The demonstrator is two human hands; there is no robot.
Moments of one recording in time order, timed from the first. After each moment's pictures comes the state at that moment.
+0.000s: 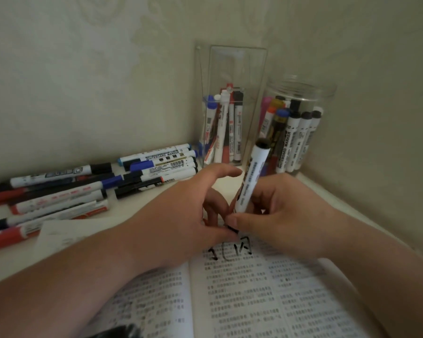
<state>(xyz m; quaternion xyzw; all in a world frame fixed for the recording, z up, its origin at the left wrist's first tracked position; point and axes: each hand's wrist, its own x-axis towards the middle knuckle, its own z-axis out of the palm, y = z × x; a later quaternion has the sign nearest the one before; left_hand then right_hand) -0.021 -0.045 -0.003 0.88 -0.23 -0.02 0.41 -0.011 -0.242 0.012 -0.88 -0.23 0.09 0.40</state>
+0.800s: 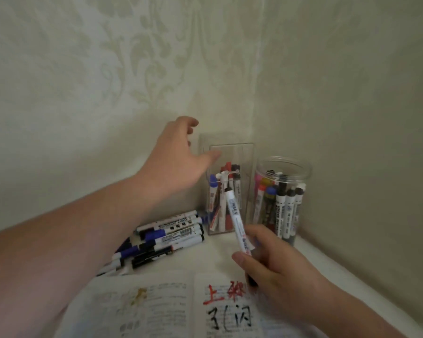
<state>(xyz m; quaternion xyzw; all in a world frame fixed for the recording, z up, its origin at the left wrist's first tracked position) 0.072 -0.032 0.124 0.89 -0.11 0.28 0.35 -0.010 -0.244 0.021 -0.85 -0.19 0.04 0.48</state>
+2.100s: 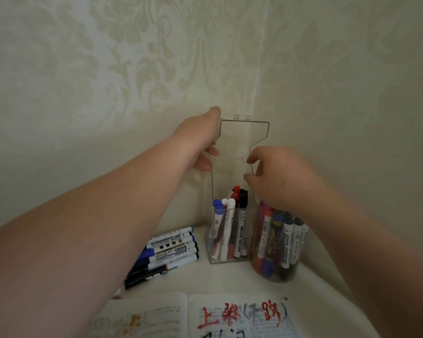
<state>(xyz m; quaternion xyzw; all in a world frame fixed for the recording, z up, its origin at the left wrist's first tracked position) 0.126 -0.065 0.194 0.80 0.04 0.07 0.59 0.067 -0.228 0.158 -0.97 -0.09 -0.21 0.12</state>
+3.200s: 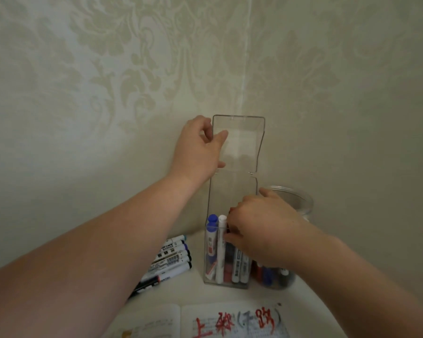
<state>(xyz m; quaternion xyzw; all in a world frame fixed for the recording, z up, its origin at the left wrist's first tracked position) 0.132 -0.088 0.158 0.71 -0.14 0.32 0.61 0.038 -0.223 0.126 -0.96 -0.22 -0.09 -0.14</state>
